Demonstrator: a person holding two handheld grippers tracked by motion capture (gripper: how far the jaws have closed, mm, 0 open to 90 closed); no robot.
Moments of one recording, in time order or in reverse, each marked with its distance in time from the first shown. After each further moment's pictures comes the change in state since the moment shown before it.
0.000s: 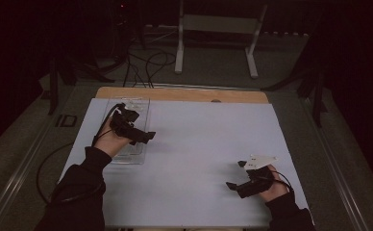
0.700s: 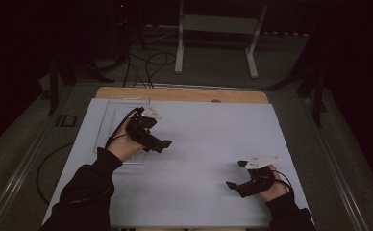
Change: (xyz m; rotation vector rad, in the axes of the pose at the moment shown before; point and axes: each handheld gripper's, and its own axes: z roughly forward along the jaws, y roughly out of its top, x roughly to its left) left arm -0.046 0.018 0.002 -0.021 -0.137 0.140; right arm -0.002 -0.001 -0.001 -0.030 0.019 0.012
